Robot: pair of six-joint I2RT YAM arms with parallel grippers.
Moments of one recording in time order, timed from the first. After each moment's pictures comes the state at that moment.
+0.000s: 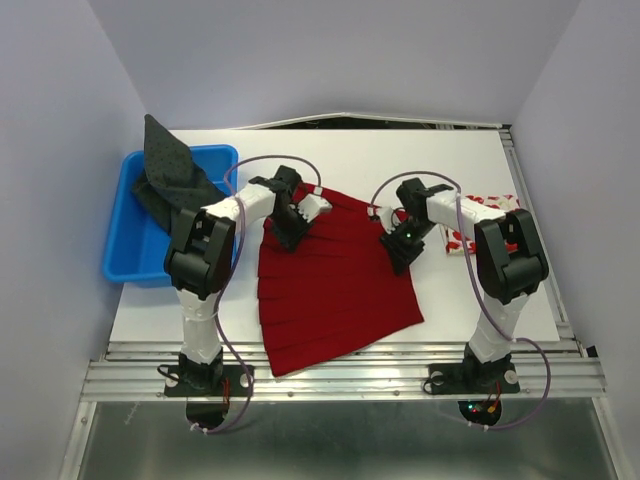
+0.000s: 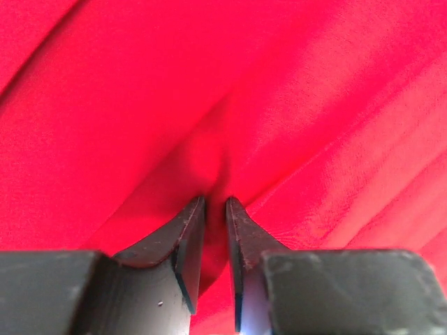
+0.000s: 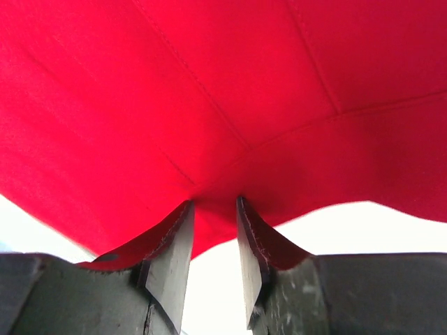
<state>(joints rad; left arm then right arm) -0.42 2.01 1.44 -0.75 0.28 0.49 0.32 1.88 1.27 -0.88 -0.35 -0.47</state>
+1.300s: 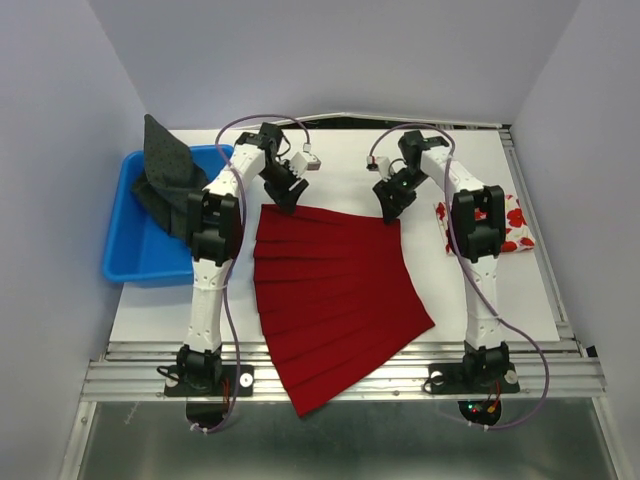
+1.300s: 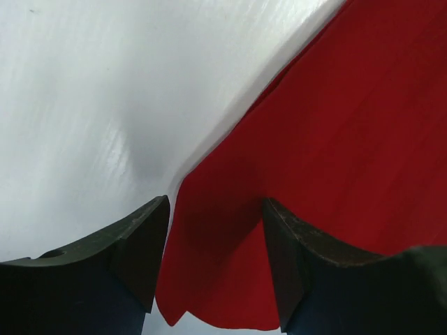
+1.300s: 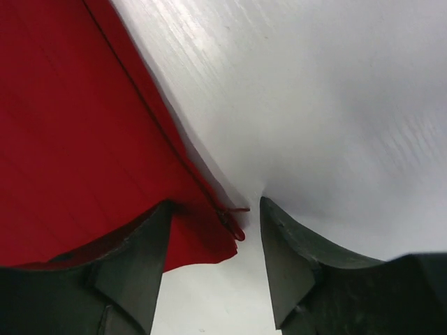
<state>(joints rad) -0.26 2.39 2.17 -1.08 0.43 0.70 0.21 2.41 2.12 -1.16 -0.48 -0.62</state>
